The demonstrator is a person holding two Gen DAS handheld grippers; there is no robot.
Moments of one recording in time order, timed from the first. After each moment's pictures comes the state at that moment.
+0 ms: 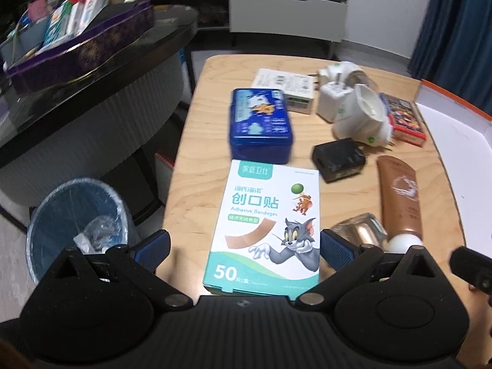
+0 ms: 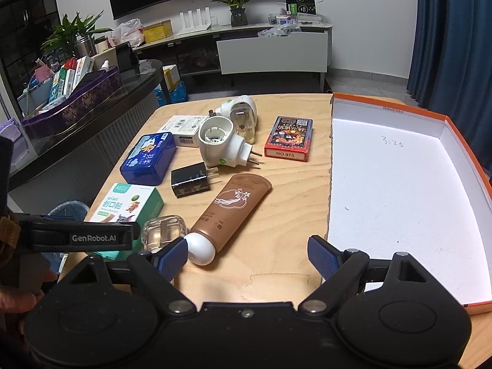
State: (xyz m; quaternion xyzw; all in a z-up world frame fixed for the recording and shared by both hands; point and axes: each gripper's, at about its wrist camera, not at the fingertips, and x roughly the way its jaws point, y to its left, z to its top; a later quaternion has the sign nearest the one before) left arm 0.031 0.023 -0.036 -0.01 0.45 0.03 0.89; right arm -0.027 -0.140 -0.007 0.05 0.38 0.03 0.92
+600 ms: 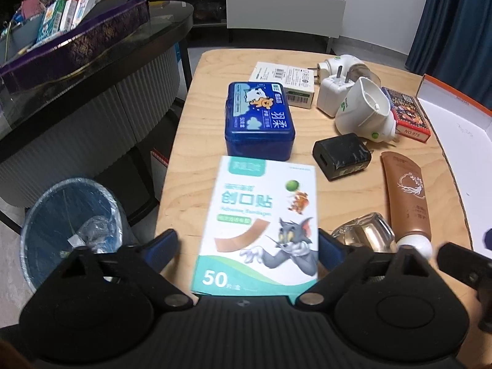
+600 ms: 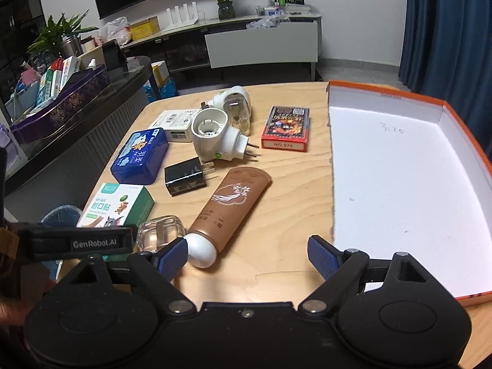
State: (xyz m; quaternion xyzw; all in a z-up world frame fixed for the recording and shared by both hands) left arm 0.038 0.022 -0.045 0.00 0.46 0.01 0.89; right arm -0.010 -0.129 -0.020 0.08 0.41 0.01 0.91
